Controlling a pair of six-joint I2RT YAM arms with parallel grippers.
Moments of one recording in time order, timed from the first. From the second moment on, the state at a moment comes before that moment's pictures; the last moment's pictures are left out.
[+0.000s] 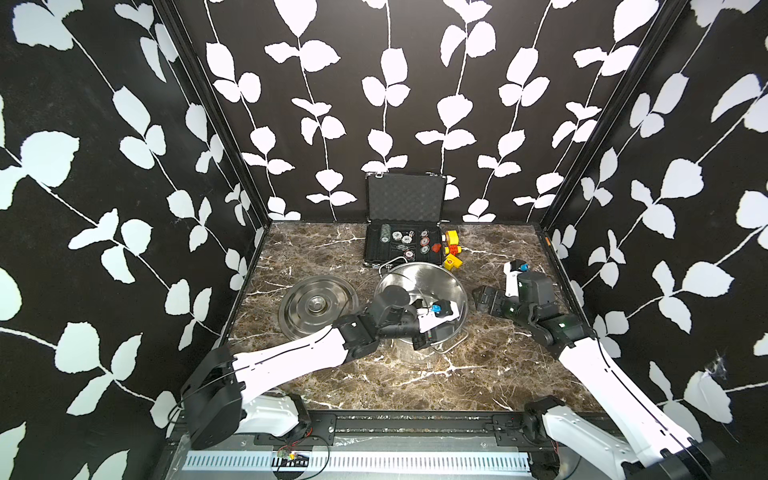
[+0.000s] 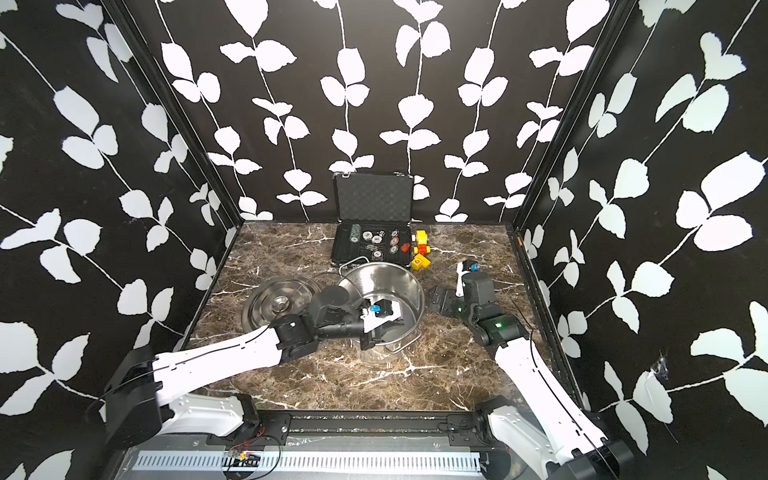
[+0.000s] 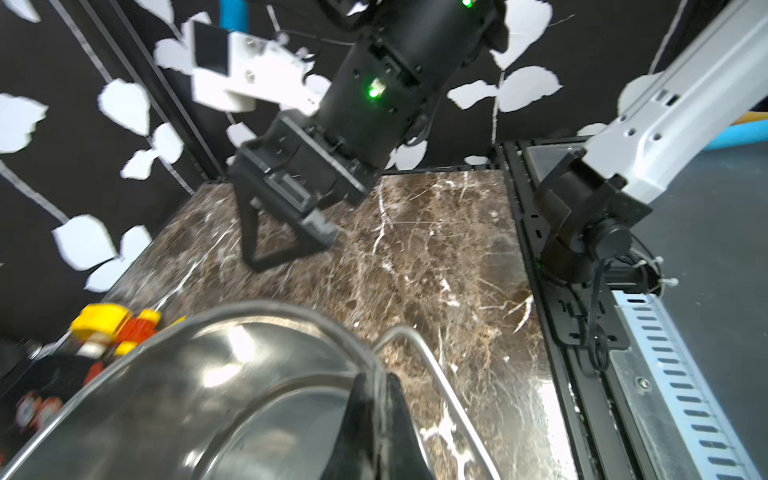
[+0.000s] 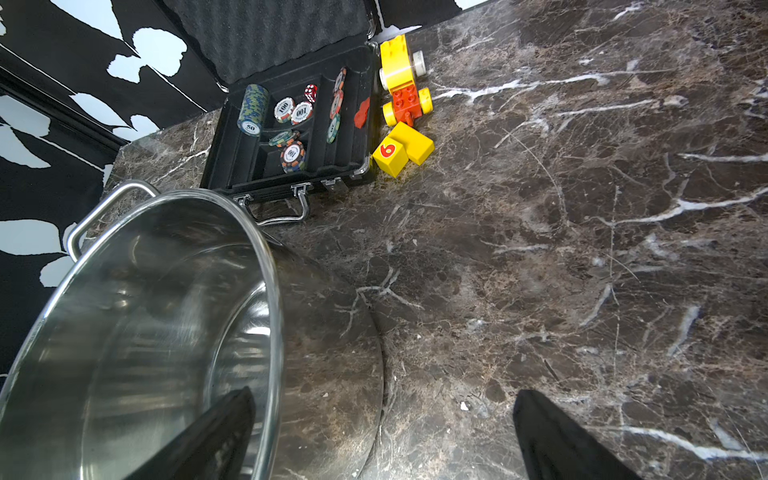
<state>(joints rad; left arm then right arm) -1.02 1.26 0.87 0.06 0.35 0.29 0.32 0.95 0.79 -0.51 -0.08 0.44</state>
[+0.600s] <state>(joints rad) -0.71 1.08 0.74 0.13 0.17 0.12 0.32 0.98 0.79 -0.51 -0.09 0.44</state>
